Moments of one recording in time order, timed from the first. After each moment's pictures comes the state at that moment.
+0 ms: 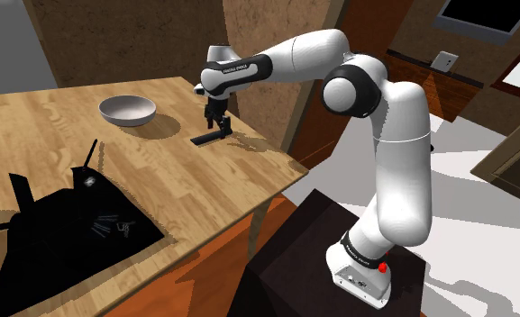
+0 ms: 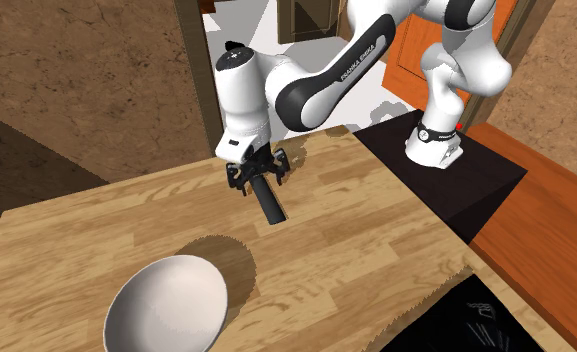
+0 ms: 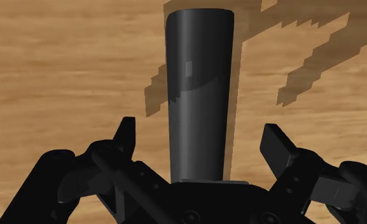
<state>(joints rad) 0.12 0.58 -0.16 -1.53 0.10 2.02 -1.45</state>
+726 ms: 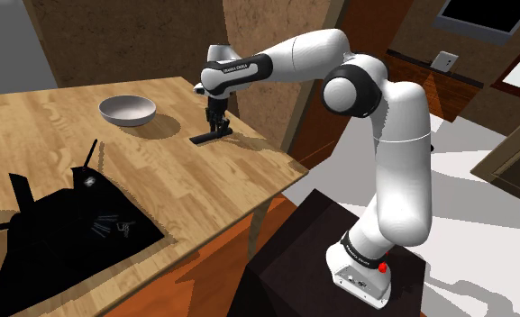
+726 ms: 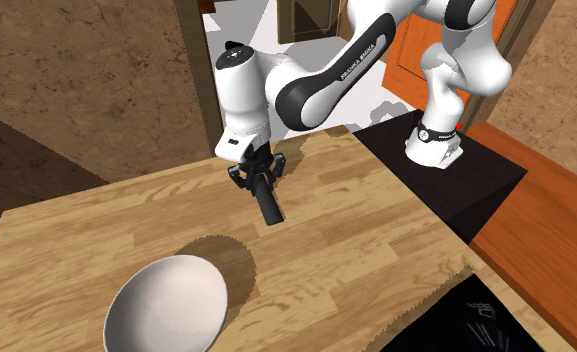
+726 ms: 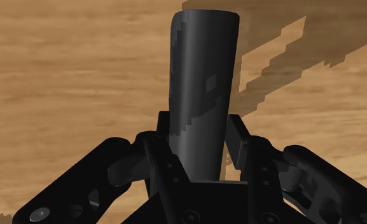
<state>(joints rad) 0.12 0.58 -0.16 -1.53 0.10 2.02 -1.45</state>
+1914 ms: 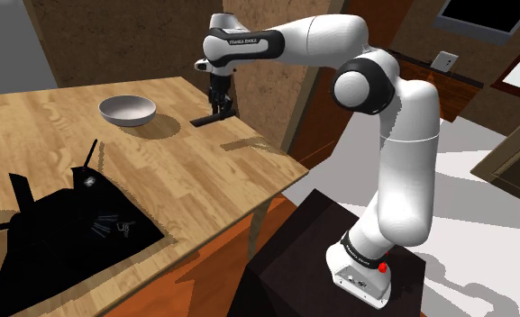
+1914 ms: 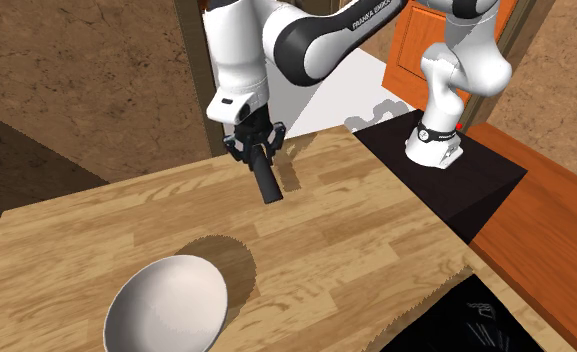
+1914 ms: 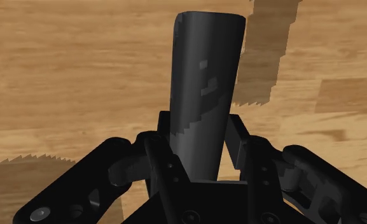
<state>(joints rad) 0.12 0.50 -0.17 -1.42 0.09 1.83 -1.44</state>
